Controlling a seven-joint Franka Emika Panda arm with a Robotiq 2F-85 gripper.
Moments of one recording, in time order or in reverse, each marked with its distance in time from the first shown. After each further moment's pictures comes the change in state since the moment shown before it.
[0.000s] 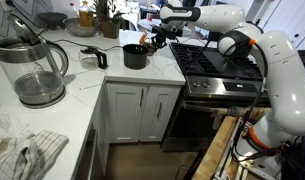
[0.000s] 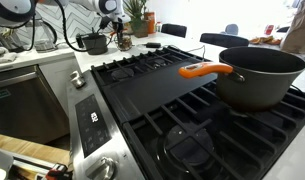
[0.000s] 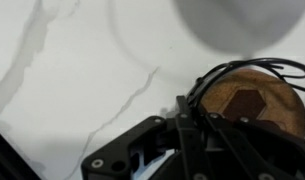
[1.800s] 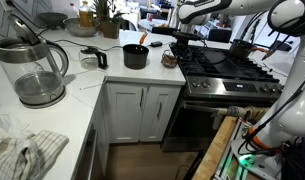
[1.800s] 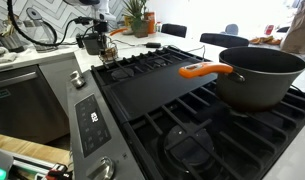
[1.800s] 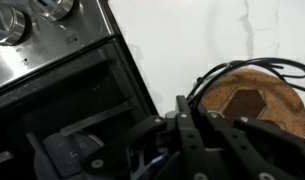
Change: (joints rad) arm 0.046 -0.535 -0.032 -0.763 -0.163 -0.073 0.007
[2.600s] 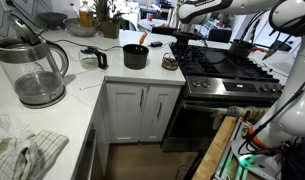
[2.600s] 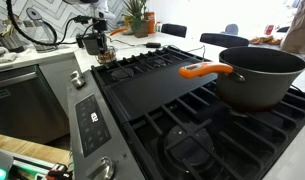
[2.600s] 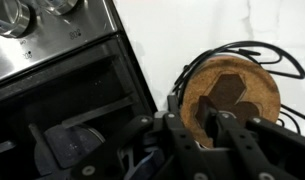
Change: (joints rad) arm 0.001 -0.008 0.008 0.006 -0.024 -0.002 -0.019
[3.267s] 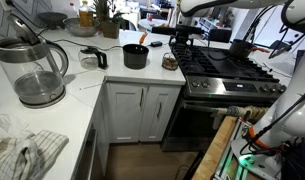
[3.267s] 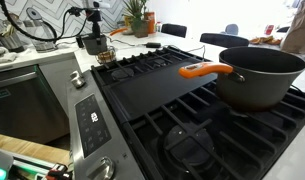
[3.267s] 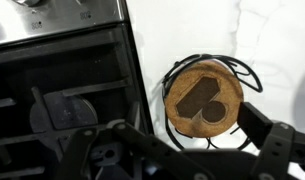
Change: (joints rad) arm 0.028 -0.087 0.026 -0.020 -0.085 0.019 -0.120
